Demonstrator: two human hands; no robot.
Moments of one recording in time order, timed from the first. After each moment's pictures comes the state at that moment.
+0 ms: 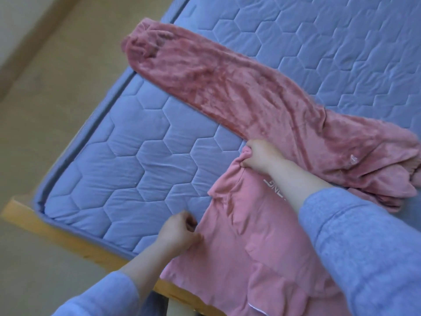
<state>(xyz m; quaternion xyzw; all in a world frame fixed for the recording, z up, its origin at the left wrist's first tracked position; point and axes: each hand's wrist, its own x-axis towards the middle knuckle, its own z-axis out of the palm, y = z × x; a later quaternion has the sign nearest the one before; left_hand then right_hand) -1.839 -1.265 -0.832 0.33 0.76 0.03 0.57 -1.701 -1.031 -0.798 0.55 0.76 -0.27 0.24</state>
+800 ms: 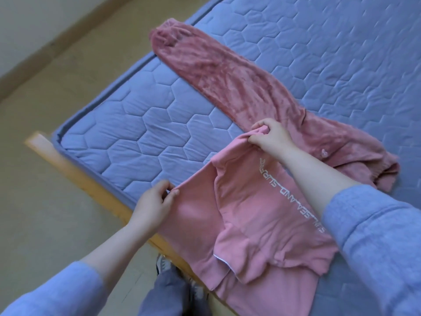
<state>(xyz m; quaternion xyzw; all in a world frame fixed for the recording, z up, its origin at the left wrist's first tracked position) -1.790 -1.336 -0.766 0.30 0.83 0.24 0.41 -1.635 -1.075 -0.715 0.59 0.70 -0.40 -0.04</state>
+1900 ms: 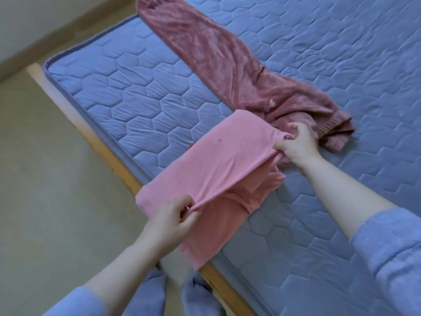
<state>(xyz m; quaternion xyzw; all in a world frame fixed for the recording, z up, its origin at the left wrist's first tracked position) -1.452 -1.407 -0.708 0.38 0.81 0.28 0.36 -1.323 -1.097 -0.709 0.61 0.67 -0.42 -0.09</state>
